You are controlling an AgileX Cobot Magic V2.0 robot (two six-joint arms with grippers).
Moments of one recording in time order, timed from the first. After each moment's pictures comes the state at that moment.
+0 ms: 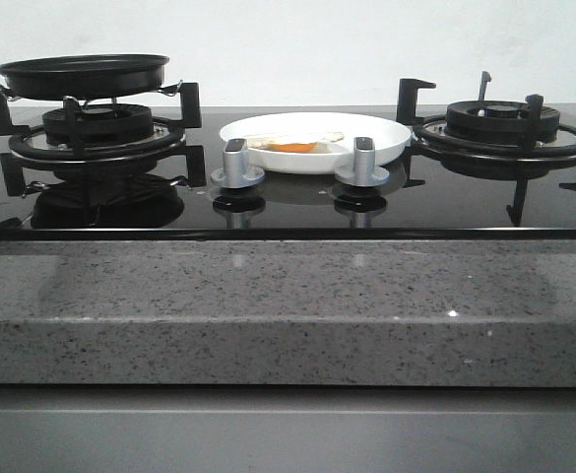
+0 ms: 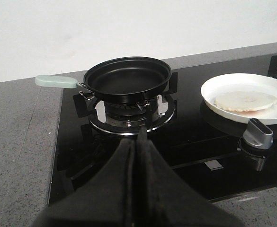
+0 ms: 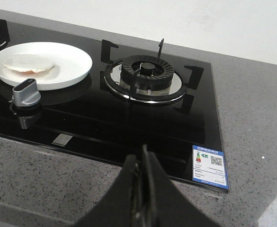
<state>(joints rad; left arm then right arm) -0.23 0.40 -0.47 -0.10 0.31 0.17 0.14 0.11 -0.46 -0.05 0.62 -0.04</state>
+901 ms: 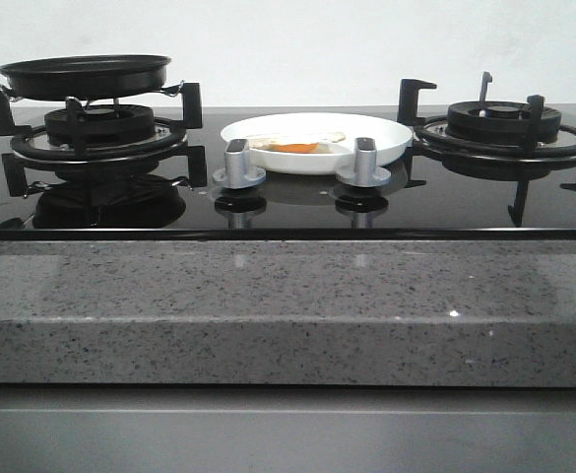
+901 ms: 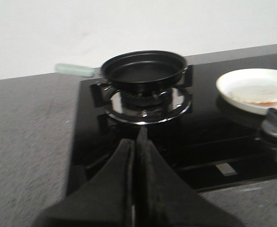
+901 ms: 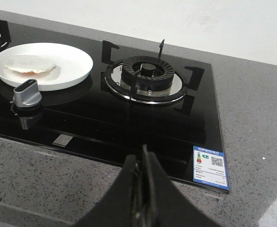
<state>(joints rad) -0.14 0.23 -0.32 -0.09 0.29 0.17 0.14 0.11 -0.46 -0.05 0.62 -0.04</state>
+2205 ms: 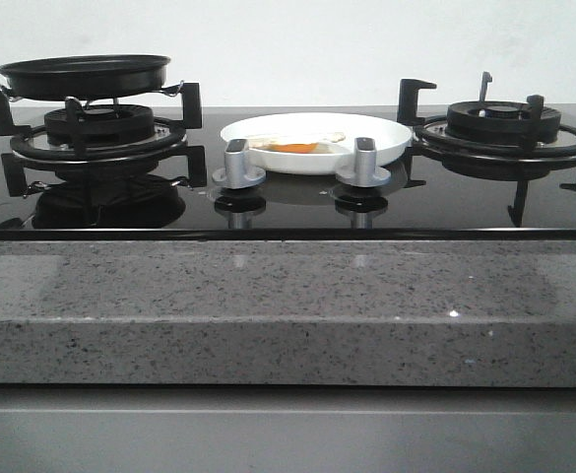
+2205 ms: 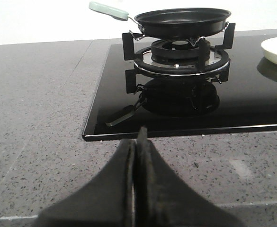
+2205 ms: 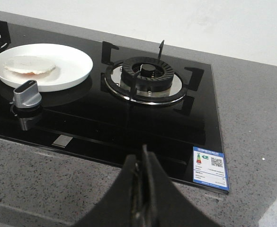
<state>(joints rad) -0.06 -0.01 0.01 -0.12 0.19 0.17 0.14 0.11 -0.46 -0.05 0.62 -0.04</state>
